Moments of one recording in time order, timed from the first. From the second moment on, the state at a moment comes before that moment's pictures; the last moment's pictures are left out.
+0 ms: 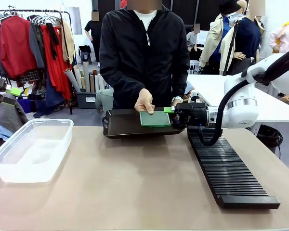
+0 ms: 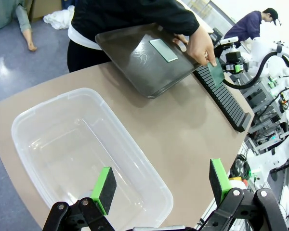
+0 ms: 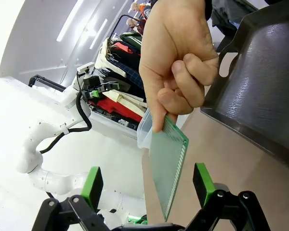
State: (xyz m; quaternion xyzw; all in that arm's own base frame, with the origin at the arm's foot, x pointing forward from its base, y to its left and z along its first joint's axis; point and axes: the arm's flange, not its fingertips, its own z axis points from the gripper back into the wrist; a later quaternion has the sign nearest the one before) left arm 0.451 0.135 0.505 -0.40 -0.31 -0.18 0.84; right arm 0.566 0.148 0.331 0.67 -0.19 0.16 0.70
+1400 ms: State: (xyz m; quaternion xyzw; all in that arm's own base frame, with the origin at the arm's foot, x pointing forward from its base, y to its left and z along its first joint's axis) left arm 0.451 0.135 0.505 -0.40 -0.31 -0.18 0.84; right arm 0.600 0.158 0.322 0.69 -0.14 0.23 0.68
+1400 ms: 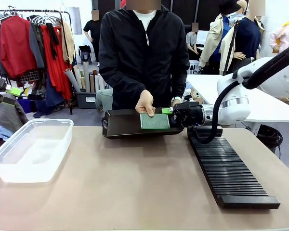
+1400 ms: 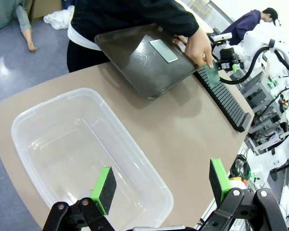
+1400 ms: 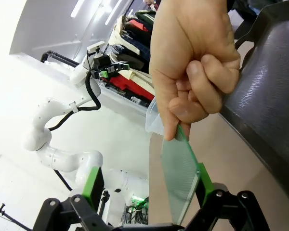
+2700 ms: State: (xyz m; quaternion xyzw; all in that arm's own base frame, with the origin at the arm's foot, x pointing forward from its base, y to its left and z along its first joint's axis) left arm 0.451 0.135 0.505 -0.40 -0.31 -0.18 0.84; right arm 0.607 0.146 0.315 0.69 -0.15 0.21 0.68
